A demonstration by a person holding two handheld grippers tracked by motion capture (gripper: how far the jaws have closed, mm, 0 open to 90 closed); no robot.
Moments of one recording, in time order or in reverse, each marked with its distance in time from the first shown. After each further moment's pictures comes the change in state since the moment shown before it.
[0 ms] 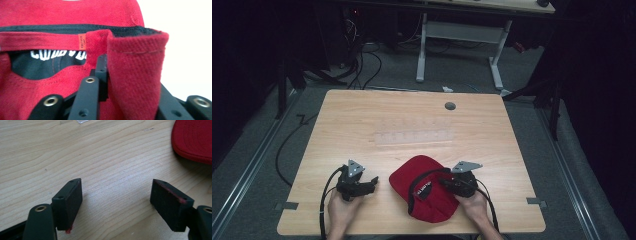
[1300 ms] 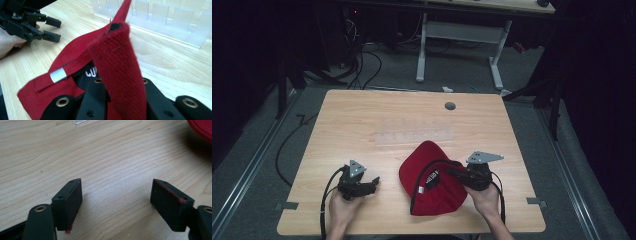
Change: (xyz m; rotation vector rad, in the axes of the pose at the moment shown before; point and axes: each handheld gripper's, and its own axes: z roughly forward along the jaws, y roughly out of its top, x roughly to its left) left arm -0.004 -0.001 0.000 0.003 -0.013 0.009; right arm -0.004 0.034 -0.061 -0.131 0.056 0.043
